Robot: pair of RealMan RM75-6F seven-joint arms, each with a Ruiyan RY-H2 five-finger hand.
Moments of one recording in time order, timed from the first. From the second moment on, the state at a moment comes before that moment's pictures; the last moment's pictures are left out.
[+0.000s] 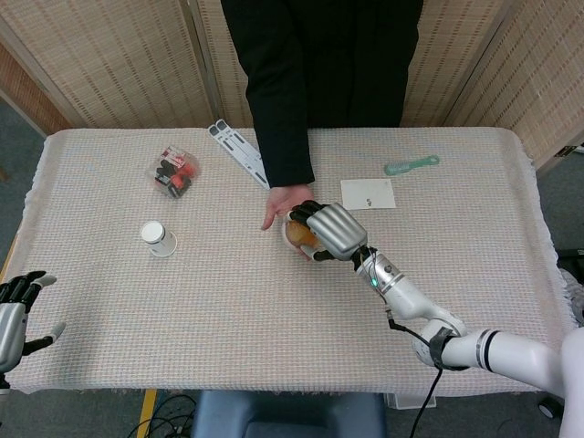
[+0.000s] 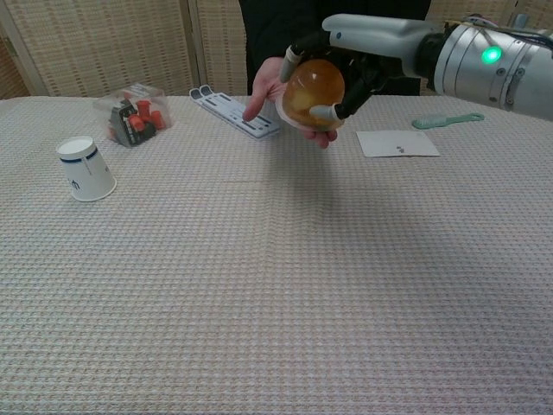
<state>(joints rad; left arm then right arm) -0.10 -1.03 -0.07 -1.77 1.43 1.50 0.17 0.90 -1.43 0.27 -1.47 -1.32 0.86 -0.06</state>
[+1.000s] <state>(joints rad) -0.11 -1.03 -0.08 -1.78 1.44 1.49 0.17 0.70 -1.29 0.11 -1.44 -1.39 0.96 0.06</state>
